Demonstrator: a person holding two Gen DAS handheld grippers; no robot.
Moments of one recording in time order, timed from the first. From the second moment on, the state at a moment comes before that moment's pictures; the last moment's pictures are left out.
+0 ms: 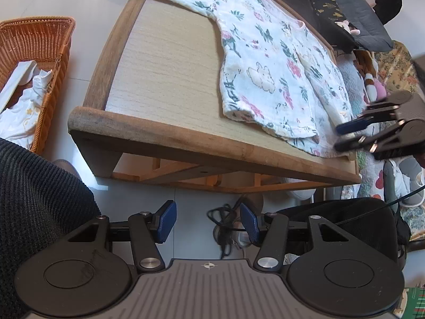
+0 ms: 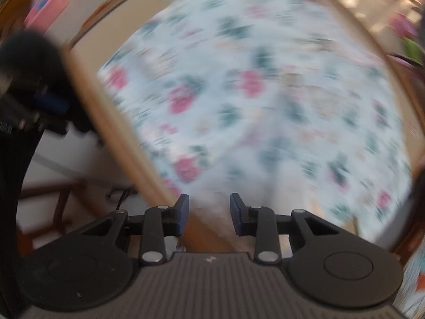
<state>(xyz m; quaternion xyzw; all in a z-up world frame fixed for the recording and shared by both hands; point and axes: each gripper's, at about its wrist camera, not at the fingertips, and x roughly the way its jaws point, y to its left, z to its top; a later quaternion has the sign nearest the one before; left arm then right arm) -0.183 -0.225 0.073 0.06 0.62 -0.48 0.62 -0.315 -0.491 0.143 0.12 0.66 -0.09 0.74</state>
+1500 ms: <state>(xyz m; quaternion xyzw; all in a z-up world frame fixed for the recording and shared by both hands) -0.191 -0.224 0.081 0.06 0.60 -0.47 0.65 -0.372 -0.488 0.157 0.37 0.46 -0.22 0.78</state>
